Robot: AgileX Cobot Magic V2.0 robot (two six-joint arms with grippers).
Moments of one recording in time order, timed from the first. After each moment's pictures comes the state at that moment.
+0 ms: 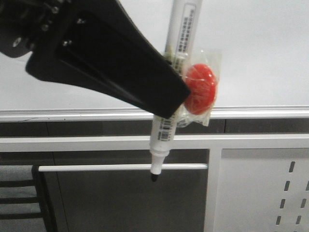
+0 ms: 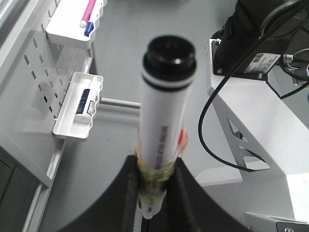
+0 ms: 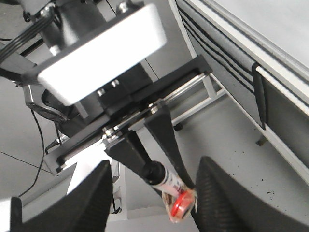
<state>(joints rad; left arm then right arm) -0.78 1.29 -0.87 -0.94 0.78 1.26 0.29 1.04 -0.96 1.04 1.13 -0.93</state>
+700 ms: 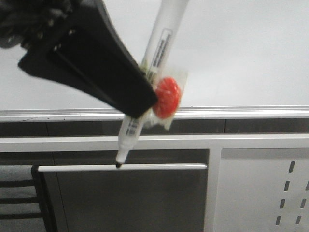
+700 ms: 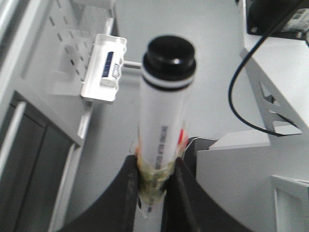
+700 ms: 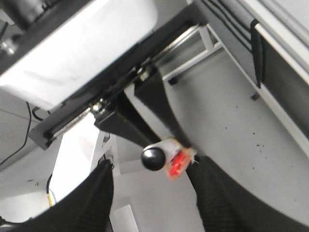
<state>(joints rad) -0.78 1.31 -0.96 -0.62 0.81 1.01 0.39 1.22 -1.14 0.84 1.20 -0.80</state>
